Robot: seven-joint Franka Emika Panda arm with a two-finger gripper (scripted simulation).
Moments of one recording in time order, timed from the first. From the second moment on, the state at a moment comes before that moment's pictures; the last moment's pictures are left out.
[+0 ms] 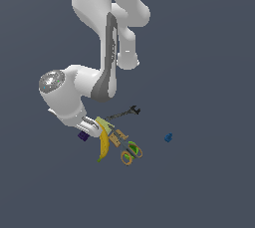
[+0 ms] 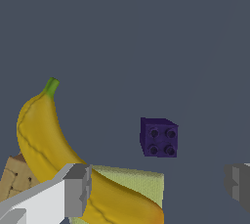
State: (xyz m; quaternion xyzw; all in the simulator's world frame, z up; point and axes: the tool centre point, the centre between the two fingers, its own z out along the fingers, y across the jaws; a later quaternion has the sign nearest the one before) arm 0.053 -0.193 0.093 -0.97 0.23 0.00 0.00
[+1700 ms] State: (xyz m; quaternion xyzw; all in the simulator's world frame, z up) arm 0.051 -0.209 0.022 -0.97 0.25 0.00 0.00
